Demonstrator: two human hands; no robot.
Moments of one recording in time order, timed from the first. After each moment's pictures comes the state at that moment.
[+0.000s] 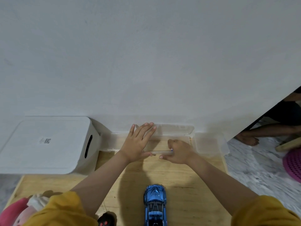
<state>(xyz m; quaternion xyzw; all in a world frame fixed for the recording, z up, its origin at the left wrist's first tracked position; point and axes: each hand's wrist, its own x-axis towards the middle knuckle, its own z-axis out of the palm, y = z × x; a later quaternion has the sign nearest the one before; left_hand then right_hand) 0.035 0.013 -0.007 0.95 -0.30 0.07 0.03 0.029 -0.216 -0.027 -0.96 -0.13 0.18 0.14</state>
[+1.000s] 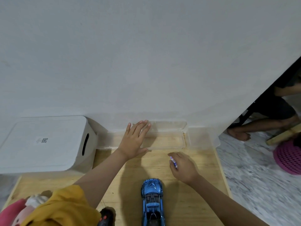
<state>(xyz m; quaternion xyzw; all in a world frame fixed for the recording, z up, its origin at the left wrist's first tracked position) 0.028 0.007 -0.001 0.95 -0.29 0.06 0.02 -0.063 -0.228 -0.039 -0.96 -0.06 0.08 0.26</state>
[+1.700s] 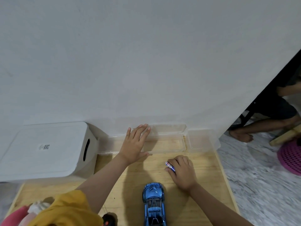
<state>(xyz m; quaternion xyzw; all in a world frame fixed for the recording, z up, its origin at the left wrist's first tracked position) 0.026 0.007 -0.001 0.95 -0.29 0.07 0.02 -0.072 -0.223 -0.071 -0.99 -0.07 -0.04 0.14</state>
